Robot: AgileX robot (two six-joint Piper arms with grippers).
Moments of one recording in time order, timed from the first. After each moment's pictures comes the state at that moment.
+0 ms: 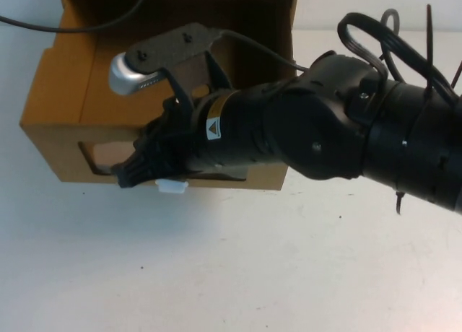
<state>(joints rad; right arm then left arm) 0.93 1.67 -1.48 0.03 0.50 0.08 -0.02 1.98 -2.15 -0.71 1.10 0.62</state>
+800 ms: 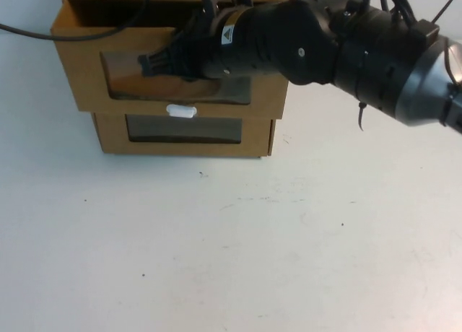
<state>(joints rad) 0.73 1.88 -1.81 0.03 0.49 0.08 -0.02 1.98 -2.15 -0.71 1.10 0.62</state>
